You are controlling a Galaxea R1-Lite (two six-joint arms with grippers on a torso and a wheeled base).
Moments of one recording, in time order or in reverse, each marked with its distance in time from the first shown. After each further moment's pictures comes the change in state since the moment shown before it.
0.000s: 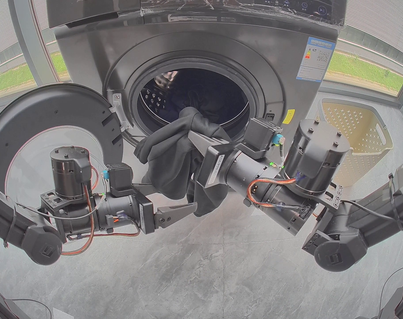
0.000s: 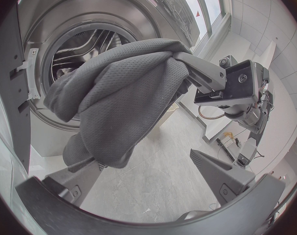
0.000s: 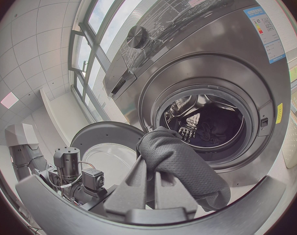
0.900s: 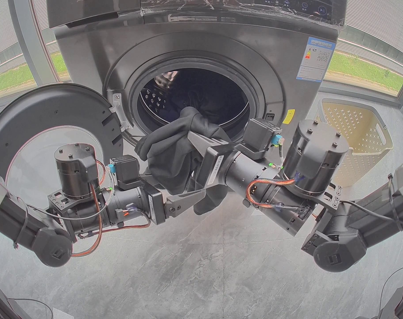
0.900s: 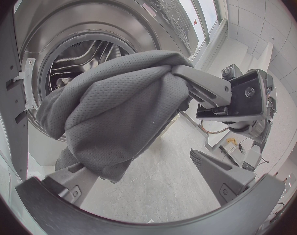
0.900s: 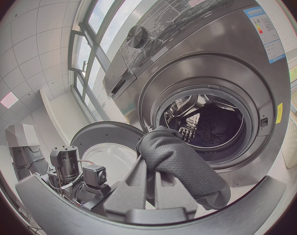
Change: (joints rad) left arm -0.034 0.054 -0.019 -0.150 0.057 -0.039; right arm 0.001 0.003 -0.001 0.000 -0.003 -0.001
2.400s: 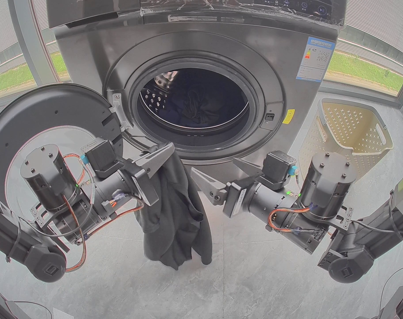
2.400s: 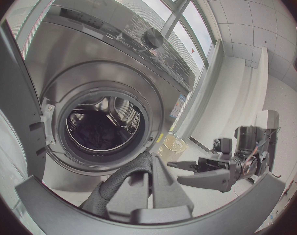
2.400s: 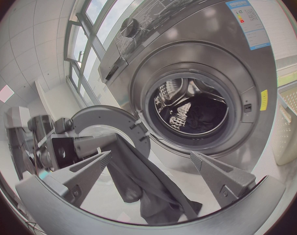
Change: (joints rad) left arm -0.048 -0.054 0.108 -0.380 0.211 -0.046; right arm -0.044 -0.027 0.231 -0.087 0.003 -0.031
